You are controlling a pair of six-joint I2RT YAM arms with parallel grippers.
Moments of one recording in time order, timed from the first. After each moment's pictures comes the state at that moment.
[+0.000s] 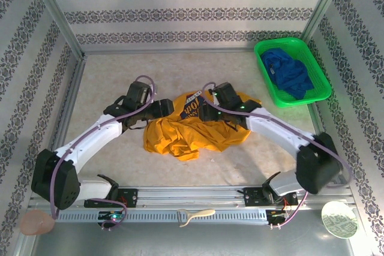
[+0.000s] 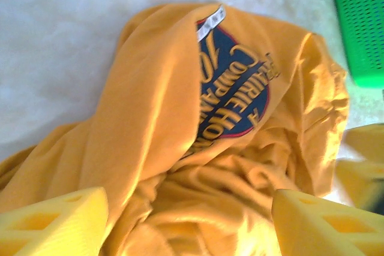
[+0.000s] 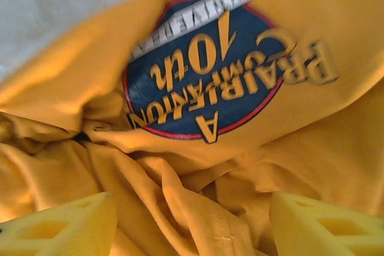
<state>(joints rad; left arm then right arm) -0.43 1.31 0.94 -0.41 0.21 -0.63 0.61 1.47 1.00 -0.46 -0.07 0.44</state>
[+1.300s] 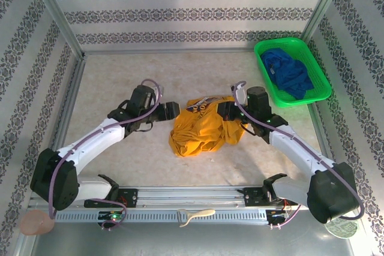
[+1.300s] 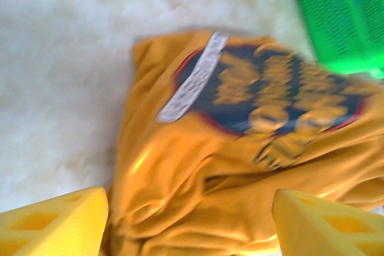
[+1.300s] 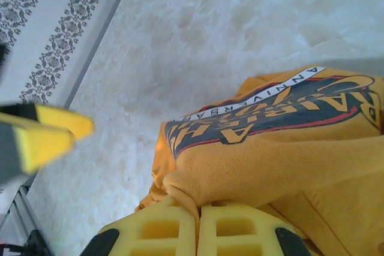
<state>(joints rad) -0.49 1.29 0.89 -0.28 0.25 -0.62 0.35 1.16 0.70 -0.10 -0.51 0.49</state>
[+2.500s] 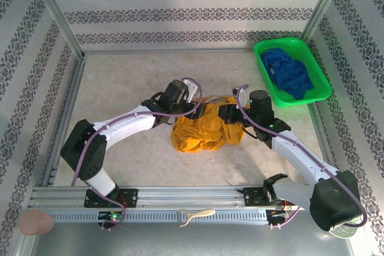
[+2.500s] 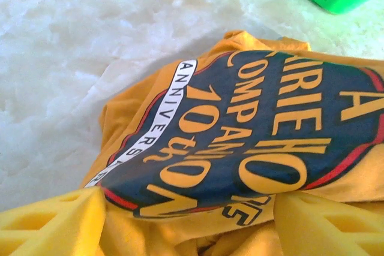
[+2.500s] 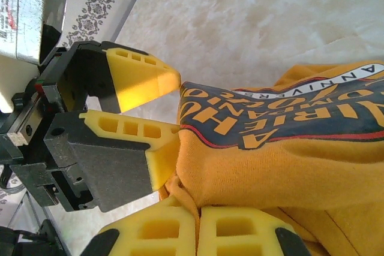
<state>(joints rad) -0.69 1.63 1.14 -0.18 0.08 -0.20 0.35 1.09 0.66 -0.08 -0.54 0.49</state>
